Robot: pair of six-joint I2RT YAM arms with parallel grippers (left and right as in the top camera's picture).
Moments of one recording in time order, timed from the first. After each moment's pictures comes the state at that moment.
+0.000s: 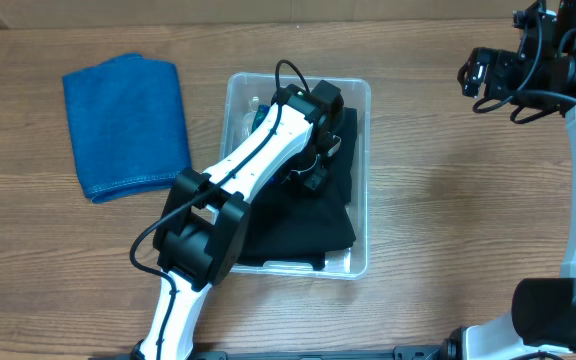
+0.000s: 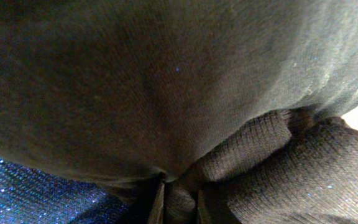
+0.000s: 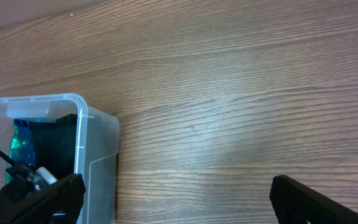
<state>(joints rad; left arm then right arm) -0.59 2.24 1.87 -1.28 0.11 0.00 -0.16 1.72 1.89 -1.19 -0.22 0.04</state>
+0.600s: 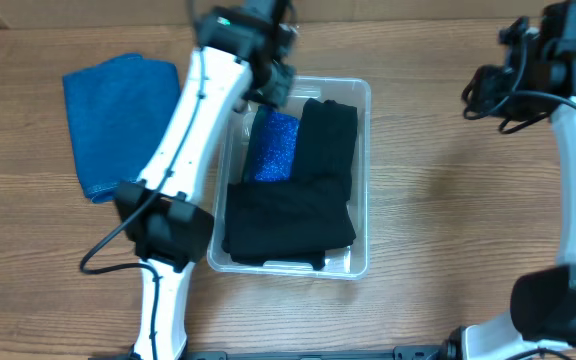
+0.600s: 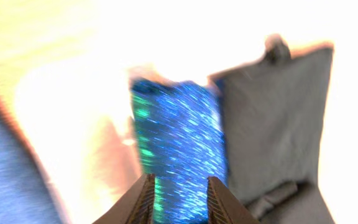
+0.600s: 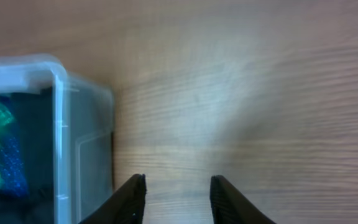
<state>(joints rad) -0.36 2.27 2.45 -1.42 0.05 -0.08 -0.13 1.74 1.78 -1.19 -0.23 0.04</state>
